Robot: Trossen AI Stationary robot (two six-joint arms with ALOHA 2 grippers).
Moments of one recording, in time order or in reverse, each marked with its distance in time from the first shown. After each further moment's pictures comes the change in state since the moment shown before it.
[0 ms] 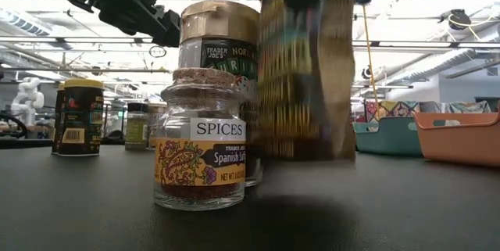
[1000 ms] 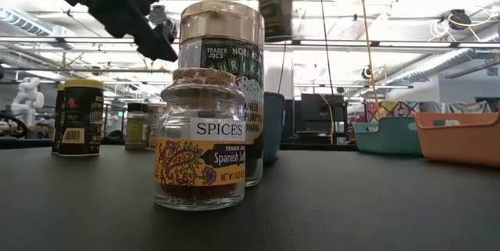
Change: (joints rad) left arm -0.044 0.000 -0.017 -0.057 -0.035 -0.261; right arm -0.405 -0.134 0.382 -0.475 0.017 -0.654
